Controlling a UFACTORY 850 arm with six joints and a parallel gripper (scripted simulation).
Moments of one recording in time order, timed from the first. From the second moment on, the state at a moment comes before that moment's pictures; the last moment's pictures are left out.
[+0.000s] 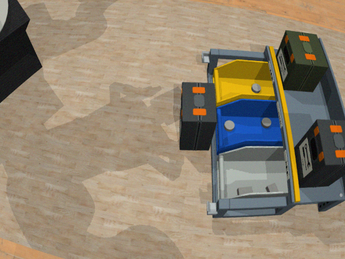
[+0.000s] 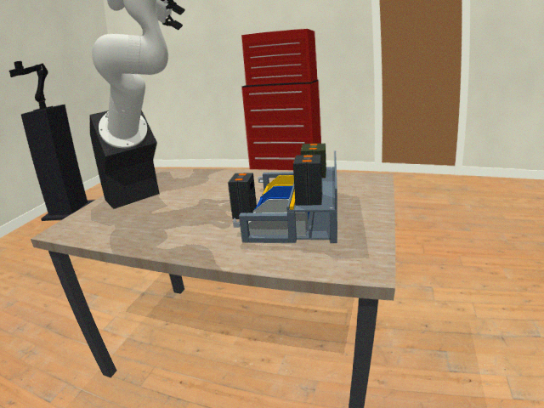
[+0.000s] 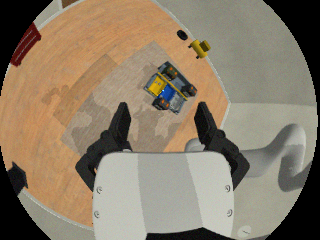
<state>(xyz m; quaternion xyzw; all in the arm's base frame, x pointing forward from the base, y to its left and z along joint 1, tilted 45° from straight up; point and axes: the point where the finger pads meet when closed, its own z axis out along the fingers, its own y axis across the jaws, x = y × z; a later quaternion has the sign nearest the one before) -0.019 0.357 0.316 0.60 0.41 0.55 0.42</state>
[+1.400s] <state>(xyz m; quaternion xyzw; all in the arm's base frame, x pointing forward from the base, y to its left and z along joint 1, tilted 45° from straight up) -0.017 0.356 0.316 0.64 0.56 0.31 0.42</state>
